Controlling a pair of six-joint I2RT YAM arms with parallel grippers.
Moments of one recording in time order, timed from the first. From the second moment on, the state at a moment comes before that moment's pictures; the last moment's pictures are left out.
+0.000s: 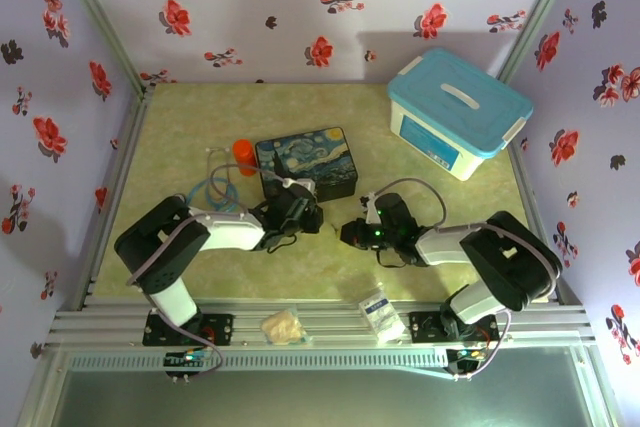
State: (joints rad) left arm -0.88 1.69 0.71 0.20 -0.08 -0.71; right arm 0.65 1.51 0.37 0.44 -0.50 0.87
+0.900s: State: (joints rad) left arm -0.88 1.66 0.63 0.35 -0.08 -0.86; right arm 0.68 1.71 0.42 0.71 -0.59 0.99
